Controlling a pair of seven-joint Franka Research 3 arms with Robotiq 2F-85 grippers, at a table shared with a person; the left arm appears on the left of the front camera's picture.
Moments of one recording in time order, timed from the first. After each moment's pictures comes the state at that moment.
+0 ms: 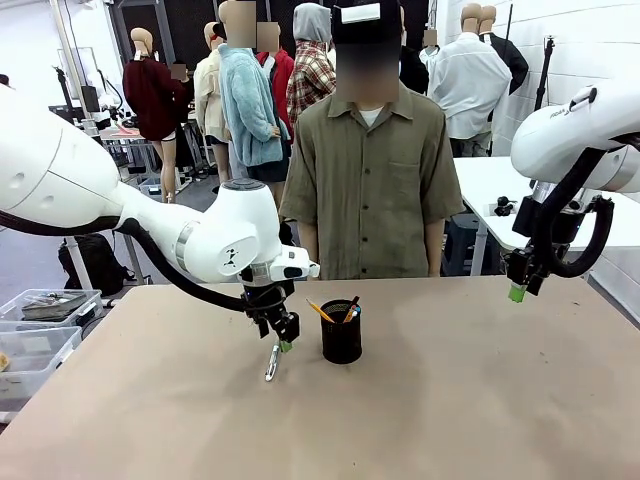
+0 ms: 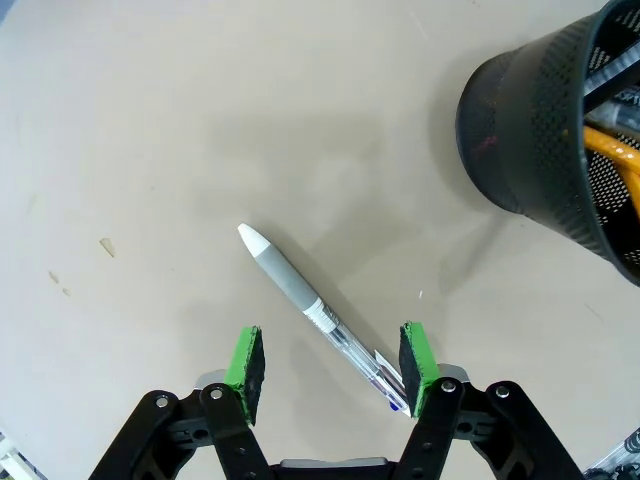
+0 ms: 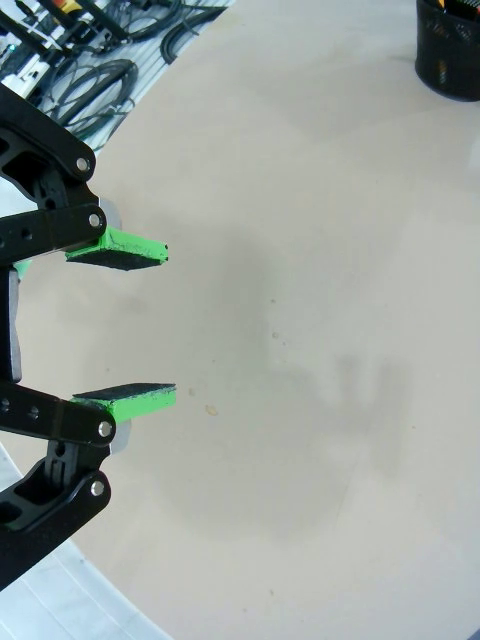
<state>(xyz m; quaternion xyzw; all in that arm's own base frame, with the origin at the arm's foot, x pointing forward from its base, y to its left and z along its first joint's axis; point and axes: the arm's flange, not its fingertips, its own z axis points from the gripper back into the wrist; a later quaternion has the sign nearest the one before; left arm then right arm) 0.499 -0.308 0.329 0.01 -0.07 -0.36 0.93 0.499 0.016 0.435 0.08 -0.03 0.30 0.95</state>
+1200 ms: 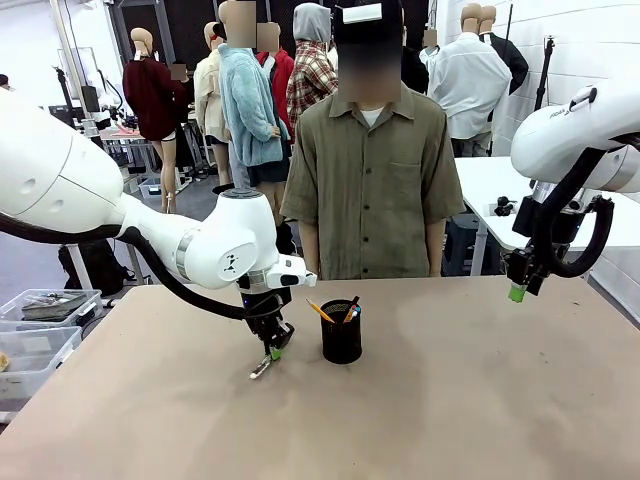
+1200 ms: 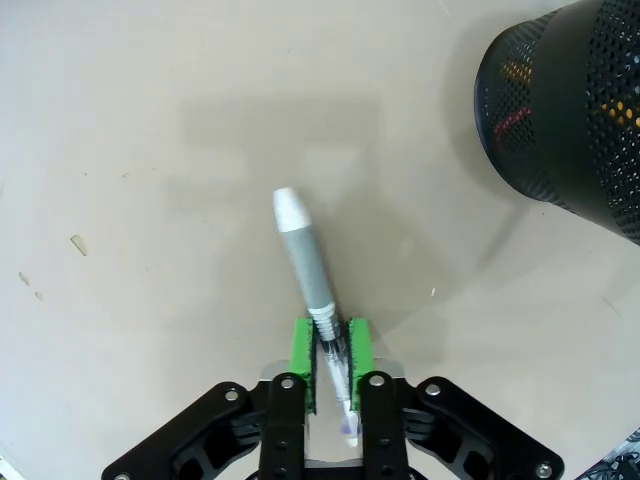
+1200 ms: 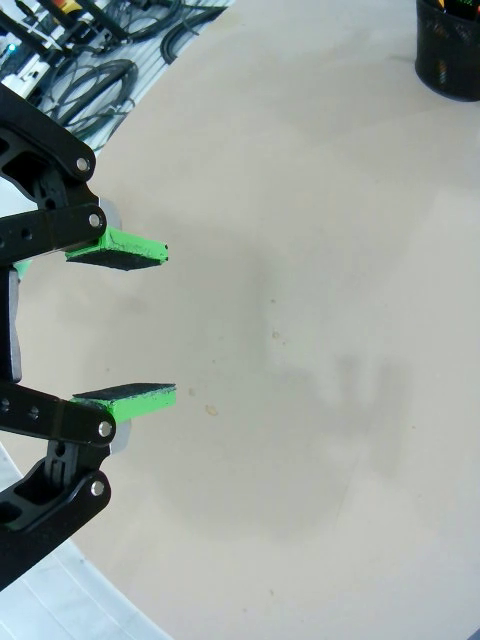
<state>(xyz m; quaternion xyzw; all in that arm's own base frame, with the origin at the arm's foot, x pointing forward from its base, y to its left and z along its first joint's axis) 0.502 -0.300 0.311 0.00 -0.04 -0.36 0.93 0.499 0.016 0.435 0.08 -0.03 0.30 0.95</state>
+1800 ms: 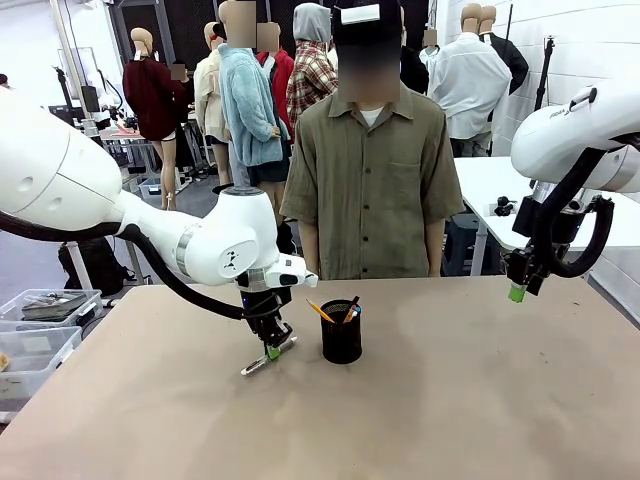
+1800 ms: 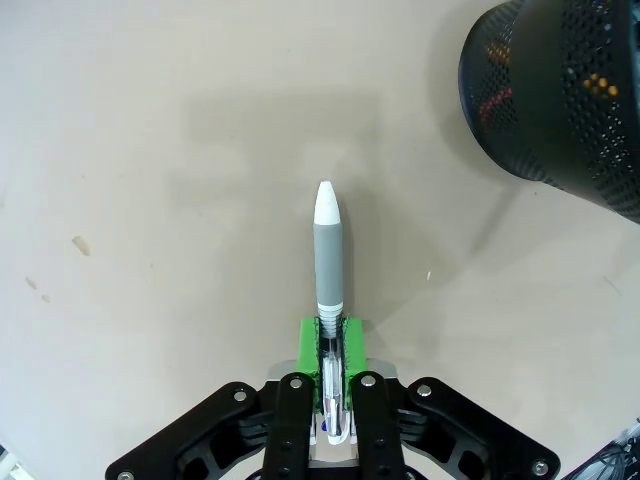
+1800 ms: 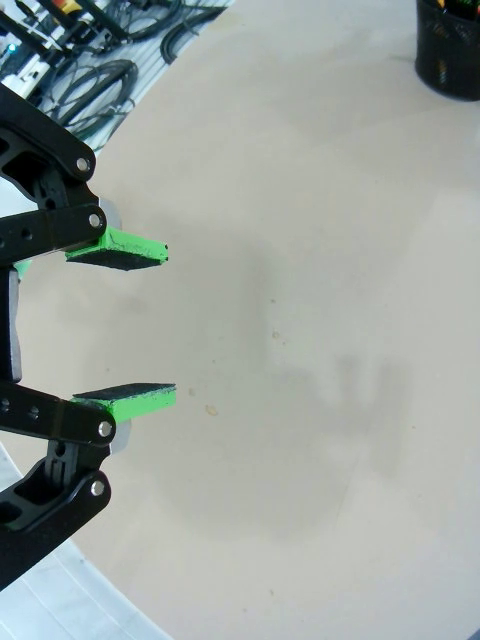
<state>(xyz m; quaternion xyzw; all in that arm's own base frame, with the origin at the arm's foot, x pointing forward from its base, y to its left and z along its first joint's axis) 0.501 -0.299 0.320 0.00 -0.04 -0.38 0.92 0.499 0.016 0.435 0.08 -0.03 0.30 0.95</state>
